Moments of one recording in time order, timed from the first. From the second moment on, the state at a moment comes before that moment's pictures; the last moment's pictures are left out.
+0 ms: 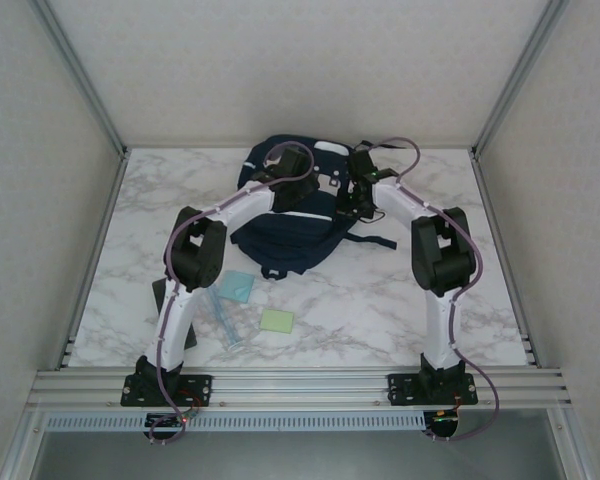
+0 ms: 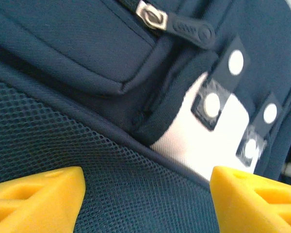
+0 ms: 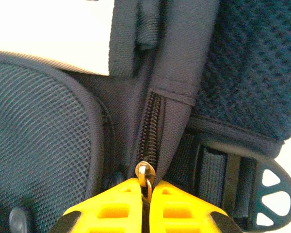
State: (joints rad) left arm -0.58 2.34 1.92 -0.40 -0.05 -1.01; right arm 0.38 2.08 1.62 -0.68 -0.13 0.46
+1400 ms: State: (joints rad) left arm -0.80 2.10 1.84 -0.77 0.04 -0.55; right arm 0.21 1.91 1.27 -0.41 -0.25 0.68
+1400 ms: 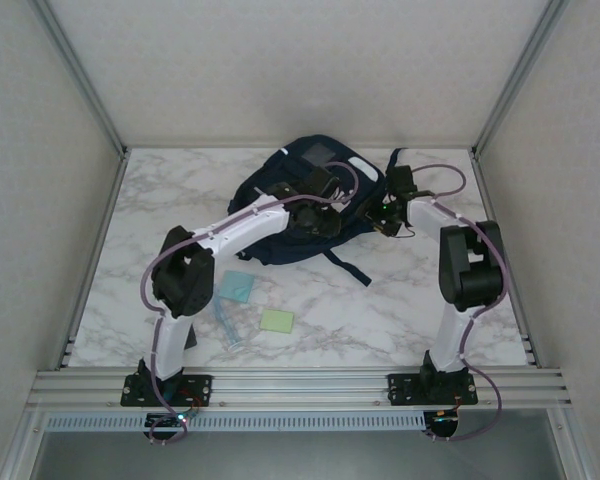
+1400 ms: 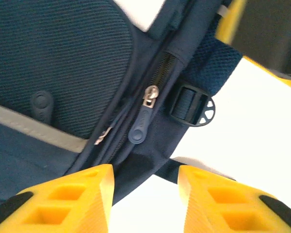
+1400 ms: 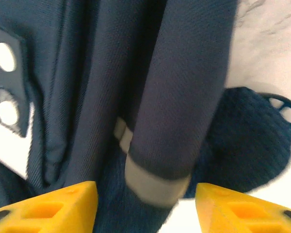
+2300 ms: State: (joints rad) left arm -0.80 2.41 2.13 -0.91 0.02 -0.45; right arm 0.20 1.93 1.16 -0.17 -0.34 0.81
